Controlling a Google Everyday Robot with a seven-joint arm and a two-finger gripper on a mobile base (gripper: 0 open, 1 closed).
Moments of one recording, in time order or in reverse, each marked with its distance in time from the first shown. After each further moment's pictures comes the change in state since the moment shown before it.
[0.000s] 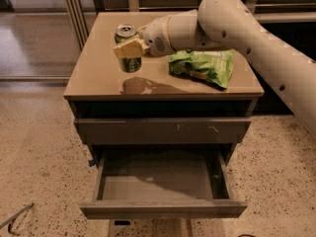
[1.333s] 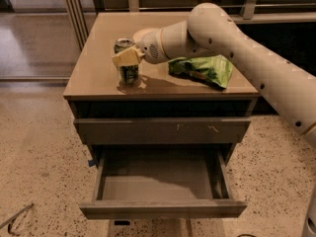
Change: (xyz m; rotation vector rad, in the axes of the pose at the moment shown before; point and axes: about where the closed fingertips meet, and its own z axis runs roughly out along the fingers) arm 0.037 -0.012 0.036 -0.040 0.061 0.168
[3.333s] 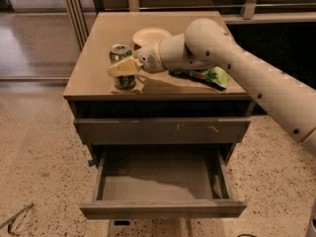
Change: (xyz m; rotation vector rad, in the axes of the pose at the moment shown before) arm 0.014 0.005 0.011 -0.014 -0.044 0.005
